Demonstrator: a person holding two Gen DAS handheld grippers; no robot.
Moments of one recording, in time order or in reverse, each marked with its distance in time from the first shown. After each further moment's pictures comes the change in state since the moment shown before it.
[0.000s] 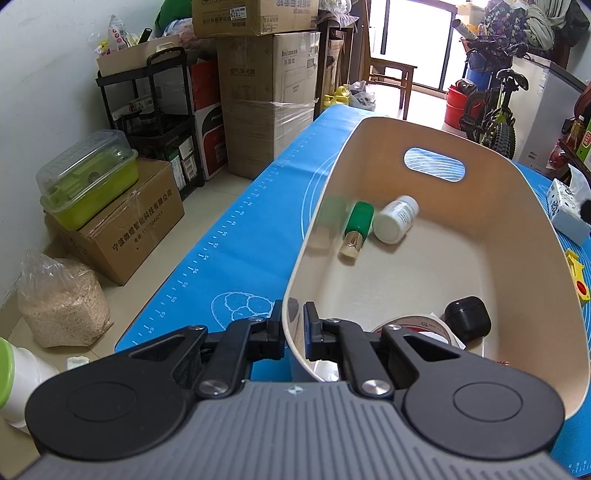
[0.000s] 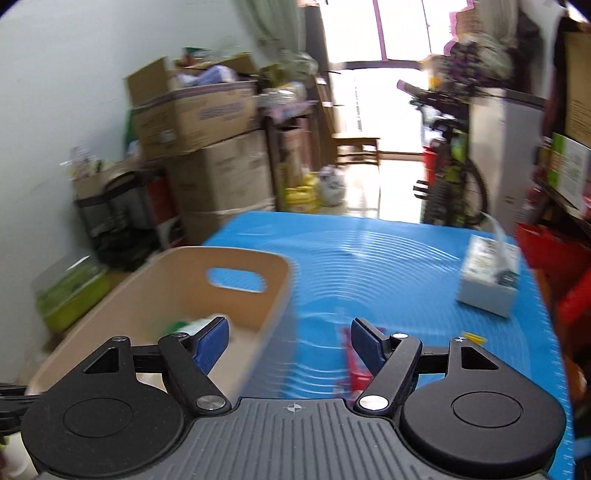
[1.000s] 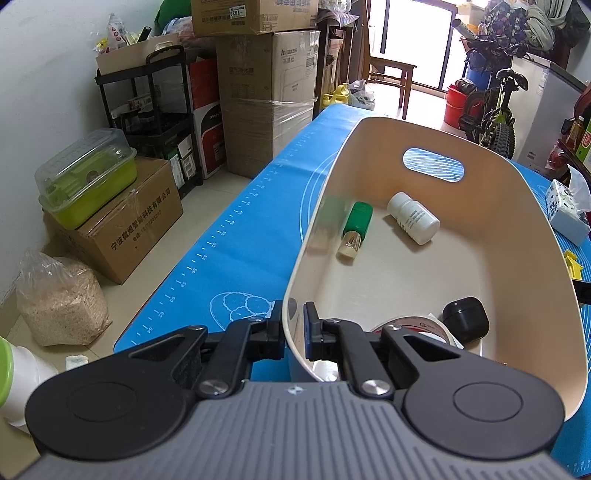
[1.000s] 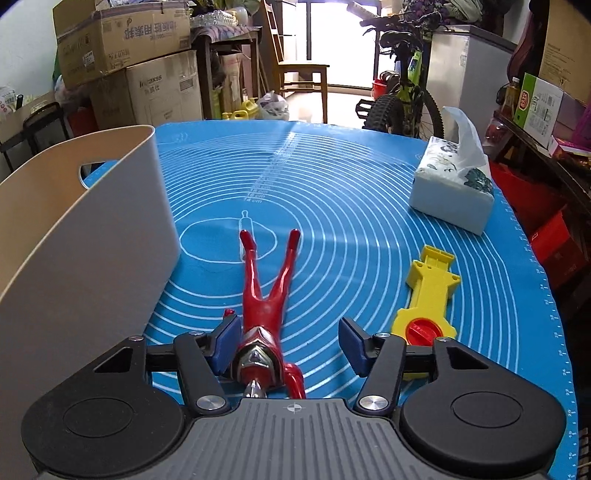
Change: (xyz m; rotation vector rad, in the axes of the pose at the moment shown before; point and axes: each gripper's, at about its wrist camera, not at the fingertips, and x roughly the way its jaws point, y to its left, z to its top) left arm 0.000 0.000 0.001 0.000 0.005 -0.005; right arm 0.093 -0.047 -0.055 -0.001 0.223 -0.176
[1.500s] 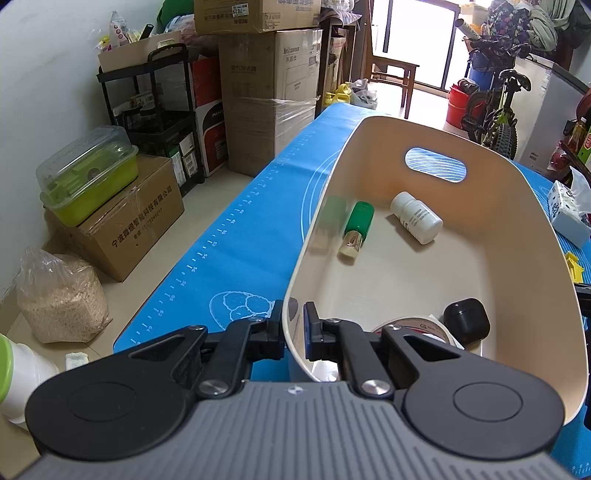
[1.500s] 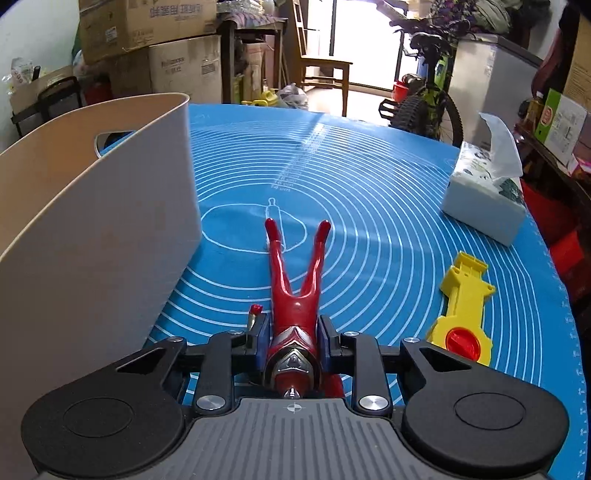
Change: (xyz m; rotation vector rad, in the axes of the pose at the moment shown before) left arm 0.000 0.000 0.000 -0.008 0.005 0.003; right arm 0.012 0.020 -0.001 -0.069 0.024 0.022
